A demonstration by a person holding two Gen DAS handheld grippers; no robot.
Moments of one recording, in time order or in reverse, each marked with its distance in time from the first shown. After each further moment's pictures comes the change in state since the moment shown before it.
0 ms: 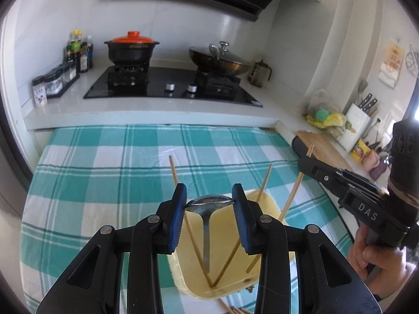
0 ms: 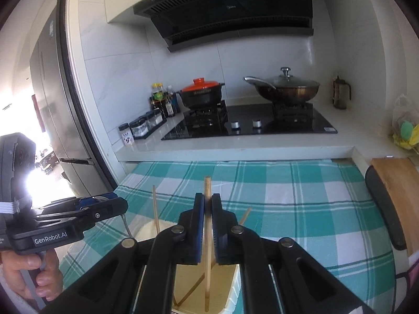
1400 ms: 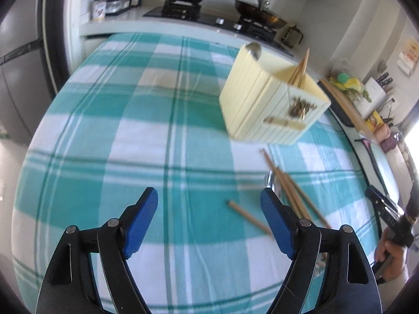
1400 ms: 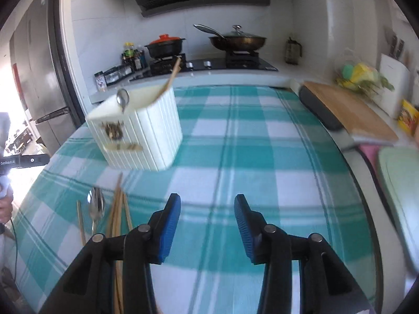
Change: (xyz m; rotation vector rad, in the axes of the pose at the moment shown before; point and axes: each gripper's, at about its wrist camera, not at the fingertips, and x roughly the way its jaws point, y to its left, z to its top) left arm -0.087 0.051 -0.207 -0.183 0.207 0.109; right arm -0.151 -0.061 -0.235 0.037 0.140 -0.243
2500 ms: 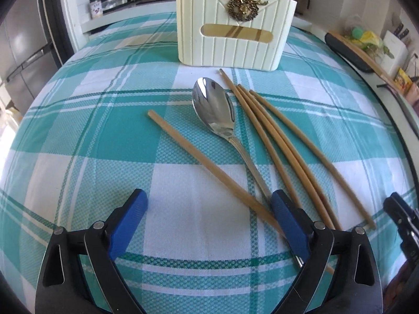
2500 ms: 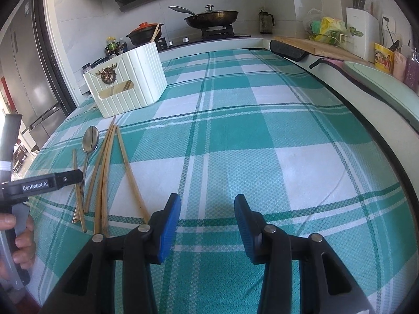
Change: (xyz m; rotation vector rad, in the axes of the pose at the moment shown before) left arm 0.057 -0.120 -0.087 0.088 0.027 0.231; right arm -0.011 -0.008 -0.087 0.096 0.042 0.022
